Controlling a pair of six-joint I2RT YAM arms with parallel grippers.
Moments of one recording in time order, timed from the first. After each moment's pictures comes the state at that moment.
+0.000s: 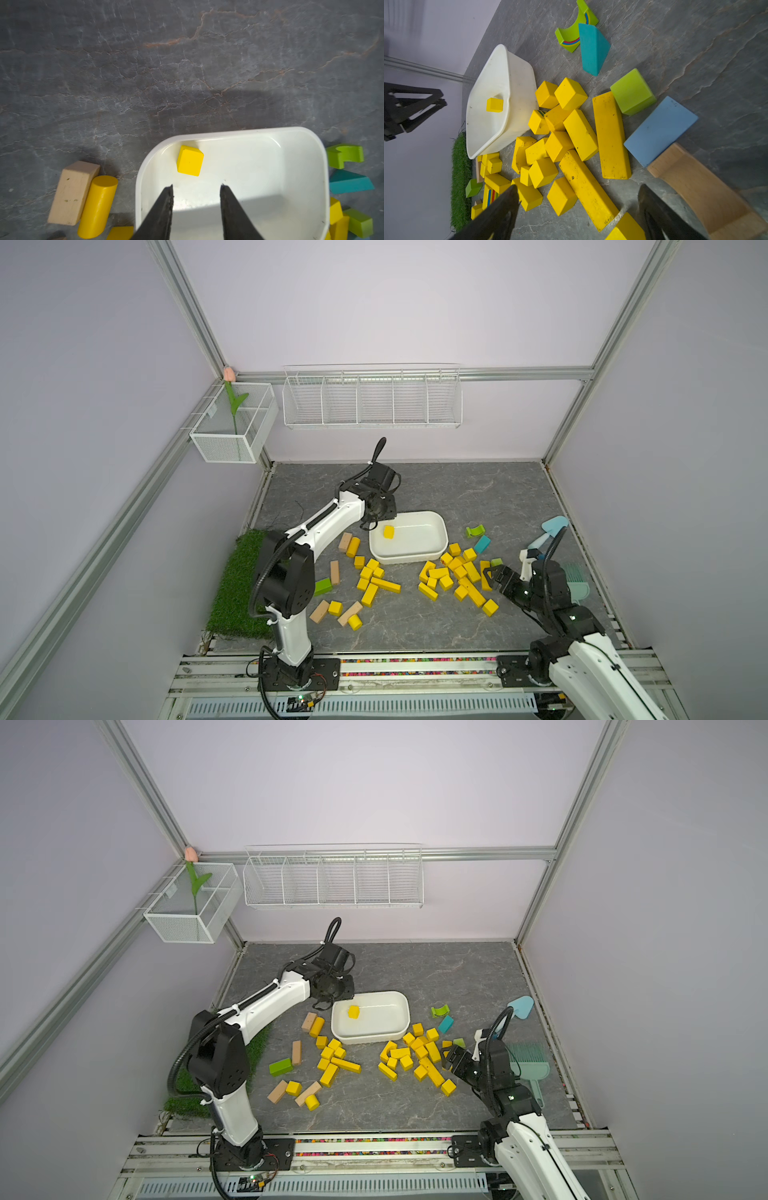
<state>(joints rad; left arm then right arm) -0.58 1.80 1.54 -0.75 -0.06 -0.56 0.24 0.55 0.33 -0.51 -0.22 0.79</state>
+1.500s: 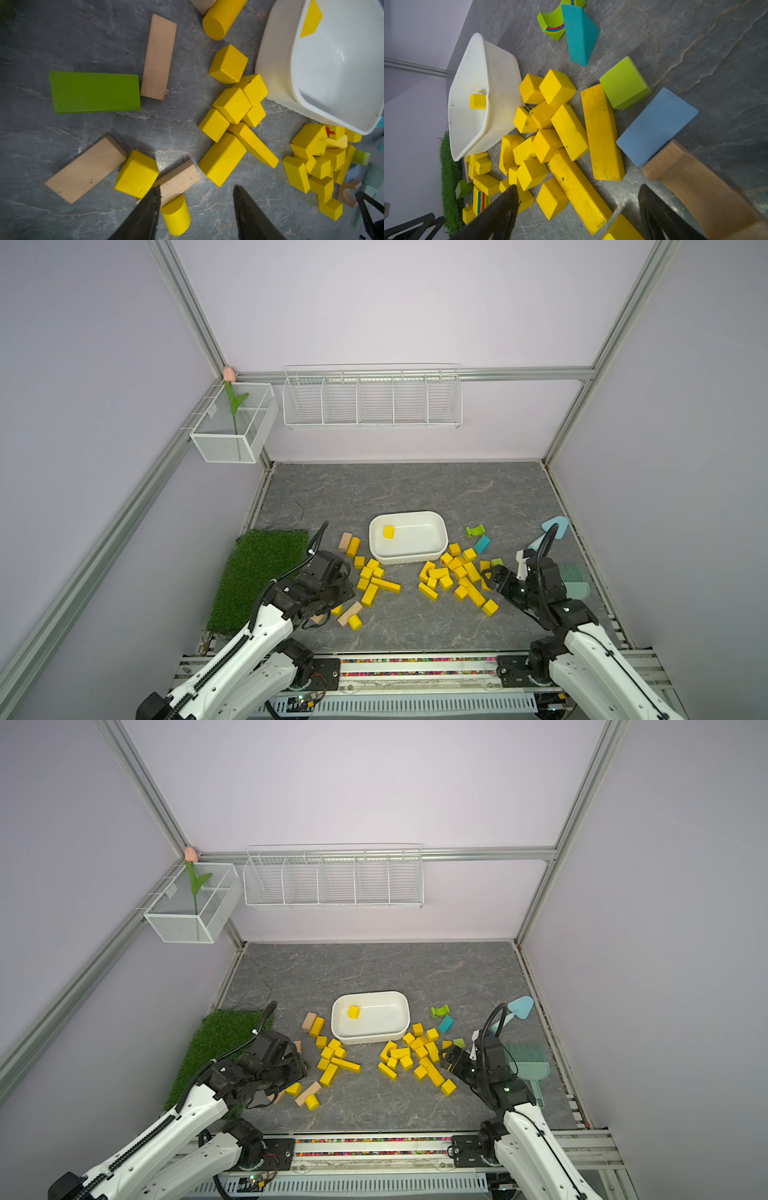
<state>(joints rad) -0.58 0.83 0.60 -0.85 -0.01 -0.98 0.24 0.65 0.33 -0.48 -0.22 0.79</state>
